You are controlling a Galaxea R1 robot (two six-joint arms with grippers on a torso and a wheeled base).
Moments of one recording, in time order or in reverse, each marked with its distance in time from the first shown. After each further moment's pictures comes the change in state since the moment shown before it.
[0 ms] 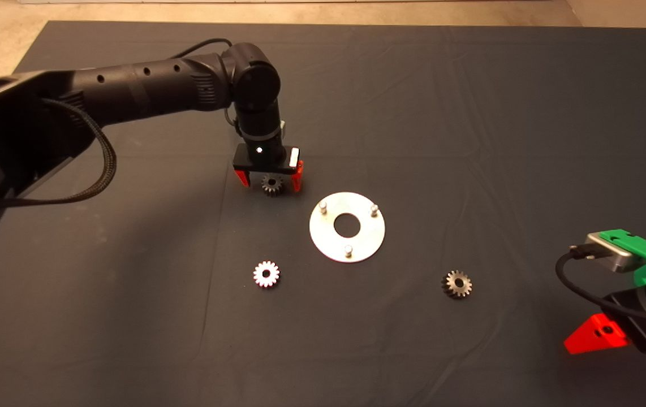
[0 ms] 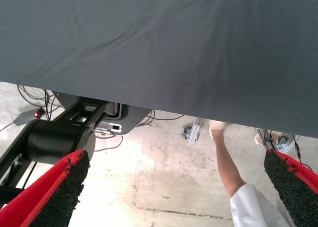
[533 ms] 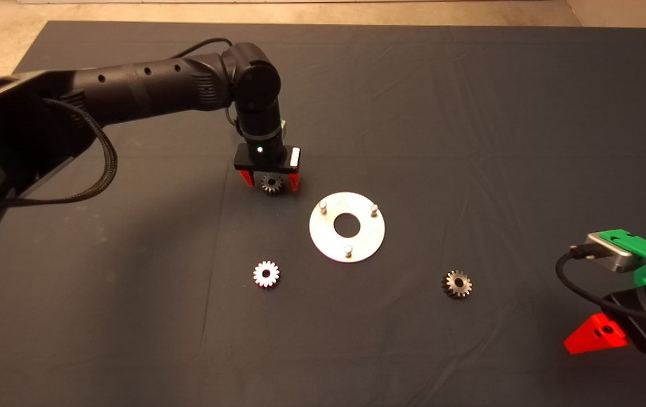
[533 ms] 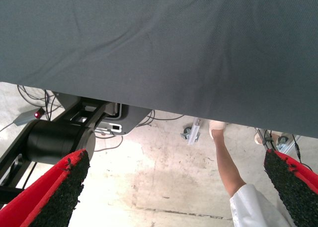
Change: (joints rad) left arm 0.000 0.002 0.000 0.000 -0.006 0.001; right arm 0.000 0.000 0.000 0.000 0.000 0.000
